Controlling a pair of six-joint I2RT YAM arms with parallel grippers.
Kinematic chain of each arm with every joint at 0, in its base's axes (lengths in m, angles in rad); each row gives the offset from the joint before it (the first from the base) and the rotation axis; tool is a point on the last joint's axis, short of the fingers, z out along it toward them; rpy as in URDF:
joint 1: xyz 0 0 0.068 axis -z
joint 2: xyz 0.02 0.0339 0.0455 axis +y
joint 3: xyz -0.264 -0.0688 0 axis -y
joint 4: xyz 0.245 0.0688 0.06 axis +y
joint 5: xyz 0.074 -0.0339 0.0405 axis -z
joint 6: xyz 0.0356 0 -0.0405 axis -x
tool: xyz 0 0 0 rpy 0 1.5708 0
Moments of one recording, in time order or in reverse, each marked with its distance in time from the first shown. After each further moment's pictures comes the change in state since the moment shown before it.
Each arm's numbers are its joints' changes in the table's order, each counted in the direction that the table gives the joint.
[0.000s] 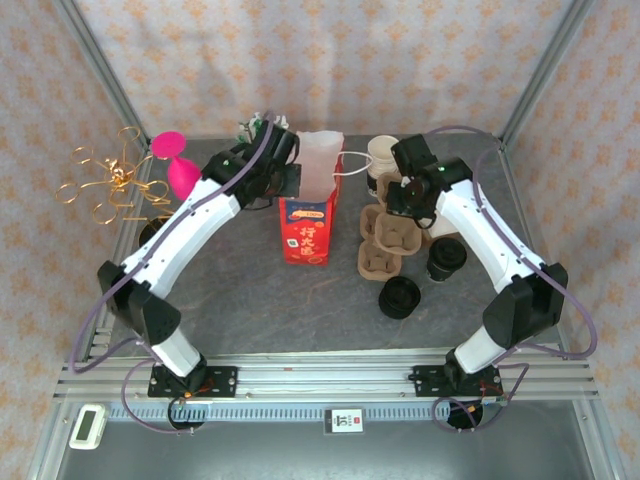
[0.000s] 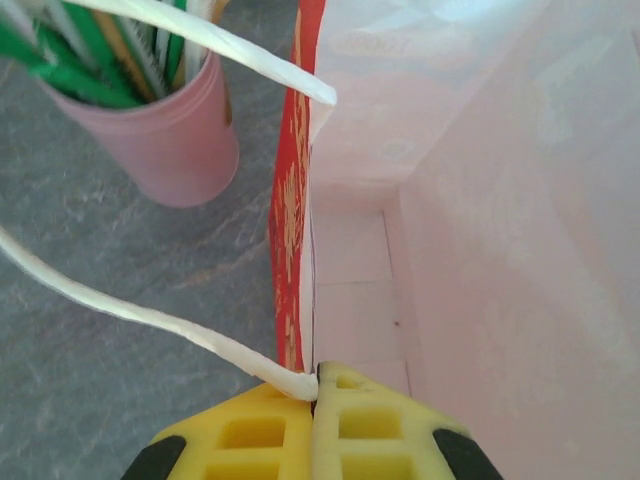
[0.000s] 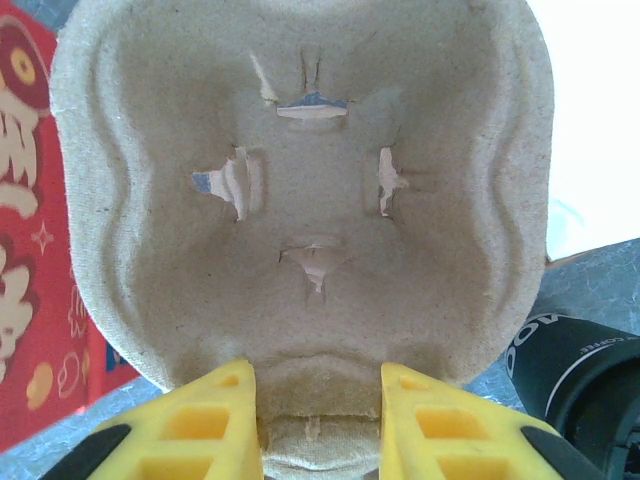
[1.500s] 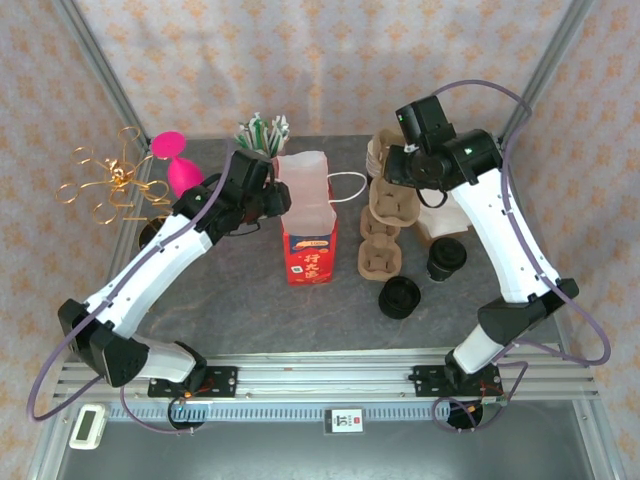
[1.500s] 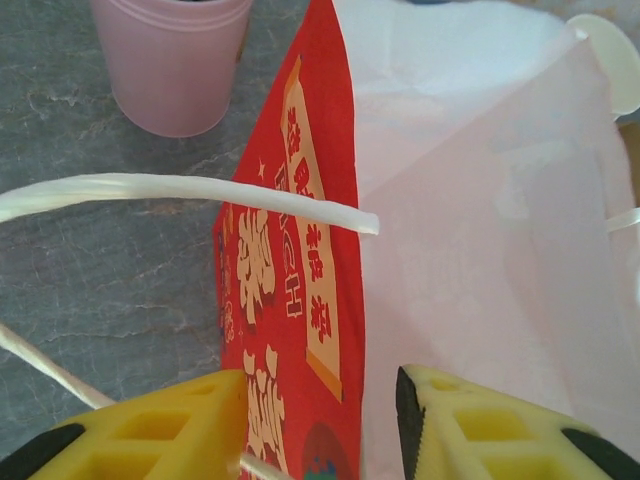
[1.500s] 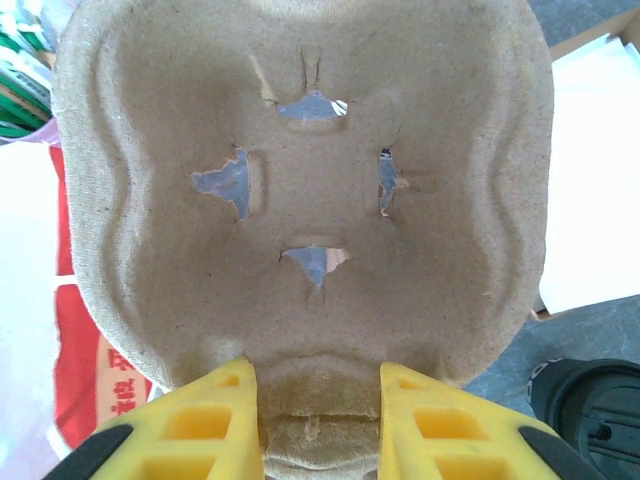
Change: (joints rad) left arm -0.018 -0.234 -0.298 -0.144 0.068 0.214; right arm -0.095 0.040 0.491 0.224 0.057 -0.045
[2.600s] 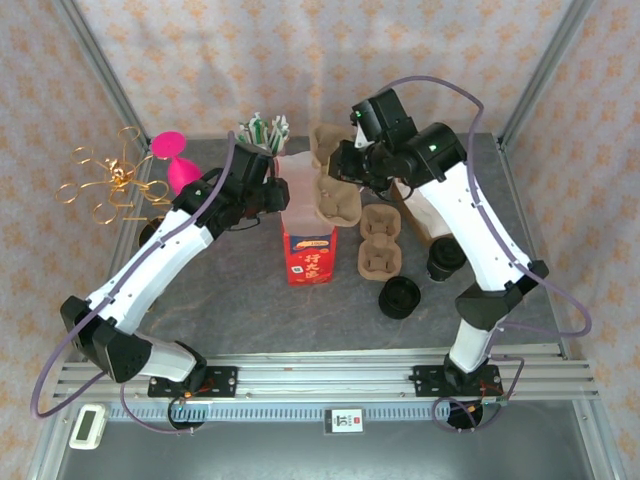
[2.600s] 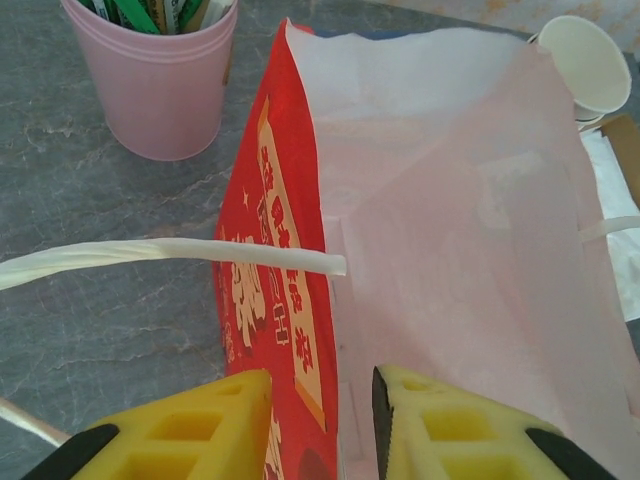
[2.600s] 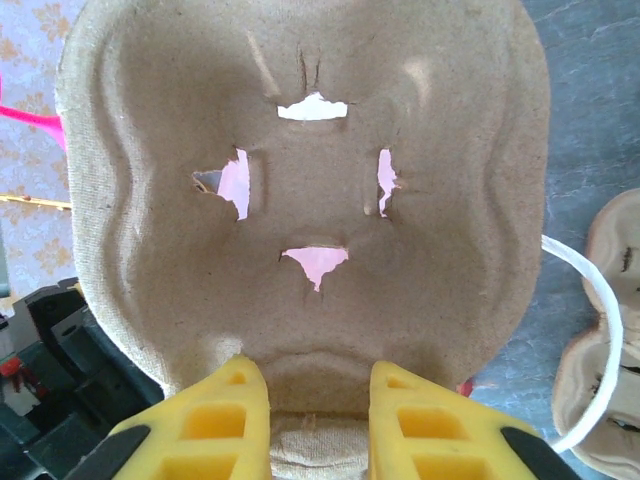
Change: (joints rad) left arm -0.006 0.029 0.048 0.007 0.006 -0.060; right arm -0.178 0.157 0.216 -0.052 -0.235 -0.118
